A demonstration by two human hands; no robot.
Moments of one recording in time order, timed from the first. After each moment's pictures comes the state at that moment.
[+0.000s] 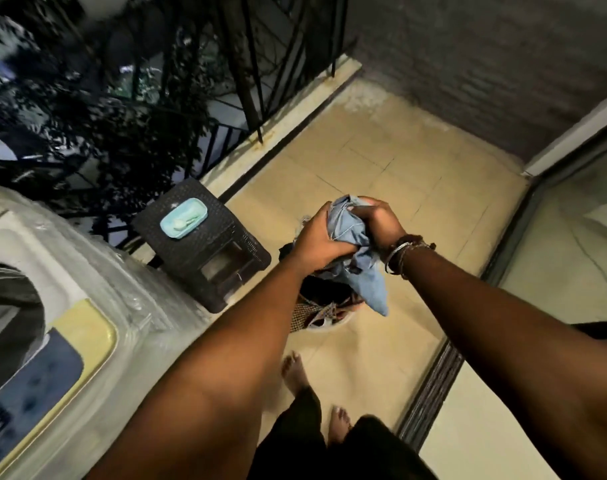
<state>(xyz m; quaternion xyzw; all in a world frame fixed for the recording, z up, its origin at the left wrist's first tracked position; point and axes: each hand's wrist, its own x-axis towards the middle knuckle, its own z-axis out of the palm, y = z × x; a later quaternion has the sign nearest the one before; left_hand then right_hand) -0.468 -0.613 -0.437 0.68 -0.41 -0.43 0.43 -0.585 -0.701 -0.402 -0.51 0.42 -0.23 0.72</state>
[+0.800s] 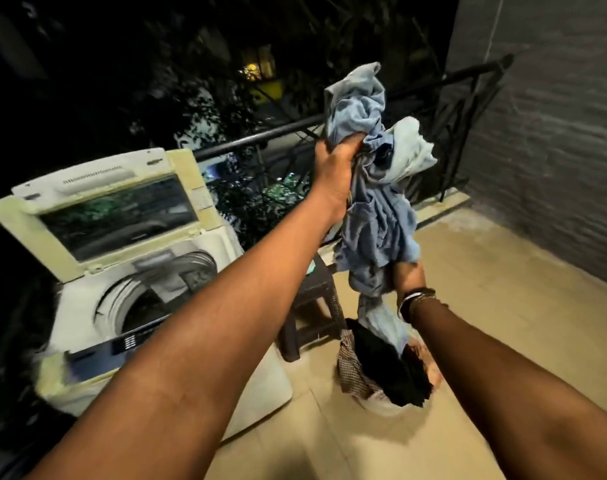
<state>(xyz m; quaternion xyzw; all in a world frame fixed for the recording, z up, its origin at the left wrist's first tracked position) -0.499 -0.462 -0.081 0.54 -0.20 -0.25 0.78 -0.579 -0.579 -0.310 -0.61 0.44 -0.24 0.61</state>
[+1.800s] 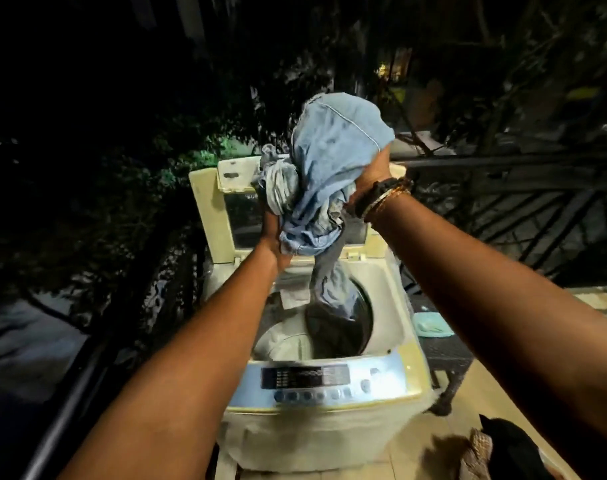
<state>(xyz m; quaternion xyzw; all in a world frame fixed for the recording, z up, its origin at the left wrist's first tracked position) -0.079 -0.085 -0.189 0.30 -0.28 -0.27 0.87 -0.107 -0.217 -0.079 -0.42 0.02 -0.06 0.90</state>
